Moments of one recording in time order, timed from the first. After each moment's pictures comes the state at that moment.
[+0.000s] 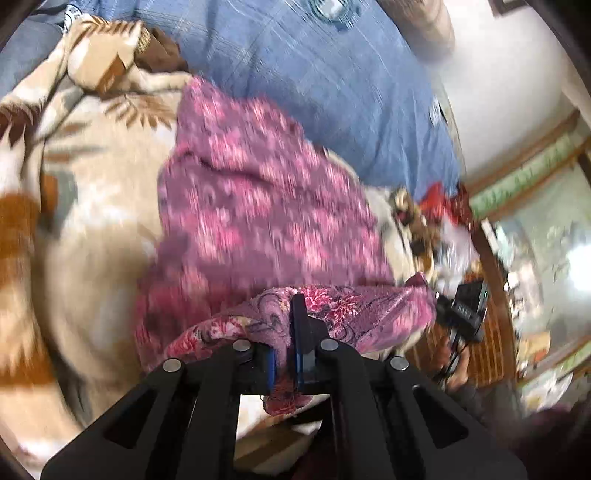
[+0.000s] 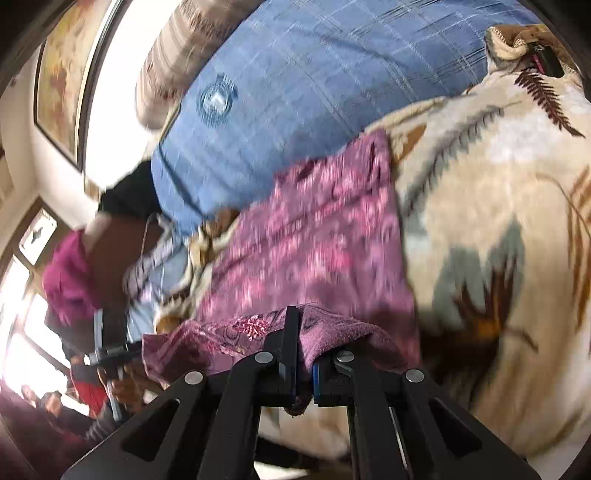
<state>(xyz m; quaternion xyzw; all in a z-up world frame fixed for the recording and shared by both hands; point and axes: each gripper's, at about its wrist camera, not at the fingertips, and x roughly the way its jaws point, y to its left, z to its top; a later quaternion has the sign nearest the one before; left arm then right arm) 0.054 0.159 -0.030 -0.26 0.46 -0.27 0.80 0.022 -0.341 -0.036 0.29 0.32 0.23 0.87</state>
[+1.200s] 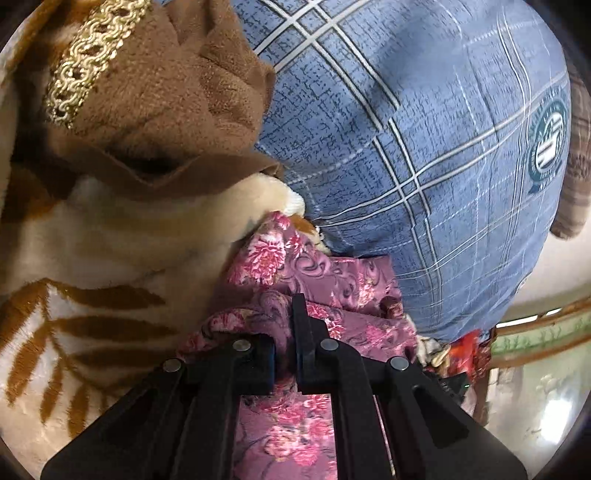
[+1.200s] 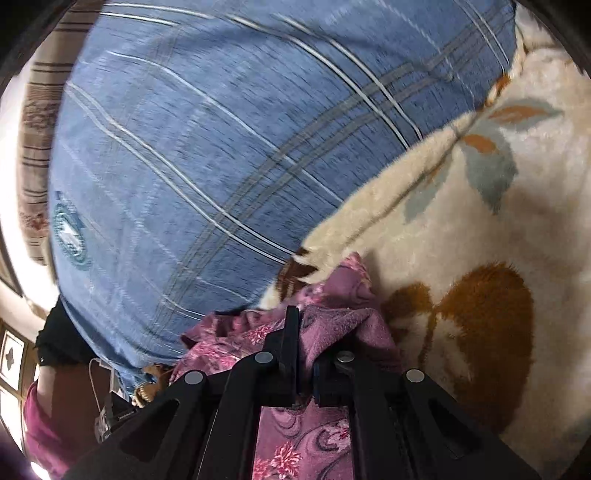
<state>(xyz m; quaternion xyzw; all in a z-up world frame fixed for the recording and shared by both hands) 0.350 0.183 -0.093 -0.42 0.50 -0.13 0.74 0.328 -0.354 -0.066 0.40 0.36 0.09 0.84</state>
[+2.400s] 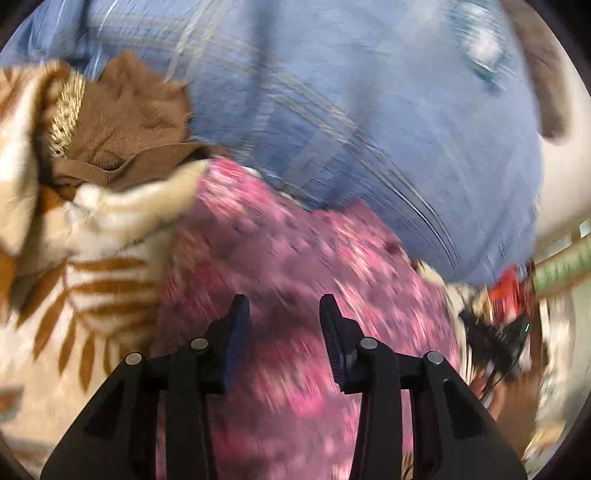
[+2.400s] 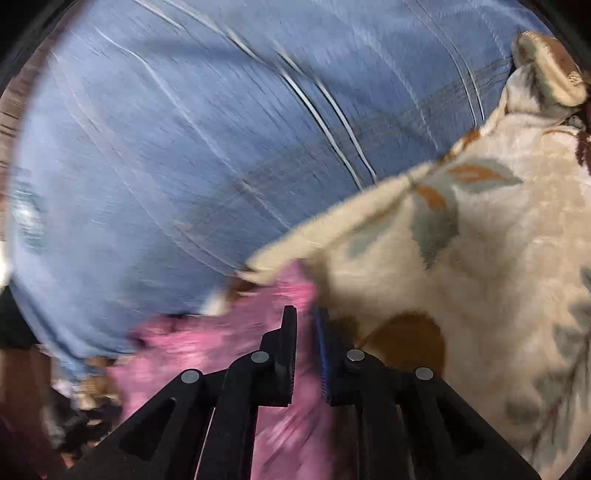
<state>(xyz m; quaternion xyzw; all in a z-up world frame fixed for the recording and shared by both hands) 0.296 0.139 -0.039 -0.25 0.49 -0.16 0.82 0.277 -0.380 -0.019 0.32 0.34 0.08 0.88</state>
